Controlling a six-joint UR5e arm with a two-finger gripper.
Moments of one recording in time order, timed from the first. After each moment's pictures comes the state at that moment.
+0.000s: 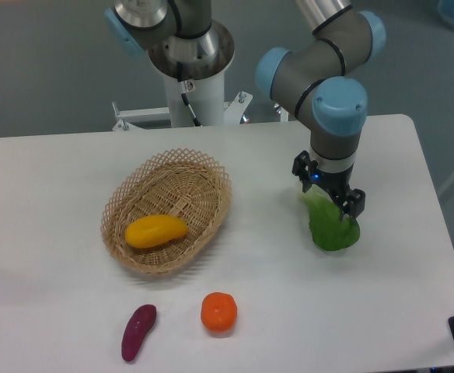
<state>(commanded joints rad) 2.65 -1.89 -1.73 -0.98 1.63 1.48</state>
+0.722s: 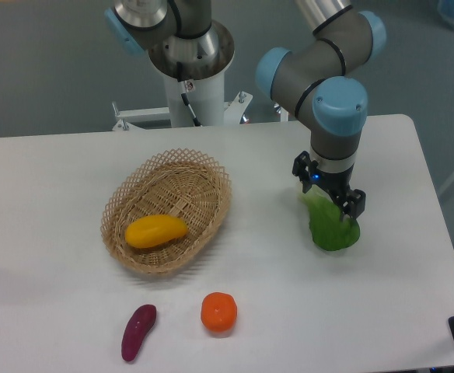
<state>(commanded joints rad) 2.64 -1.89 -1.73 -0.98 1.62 1.48</state>
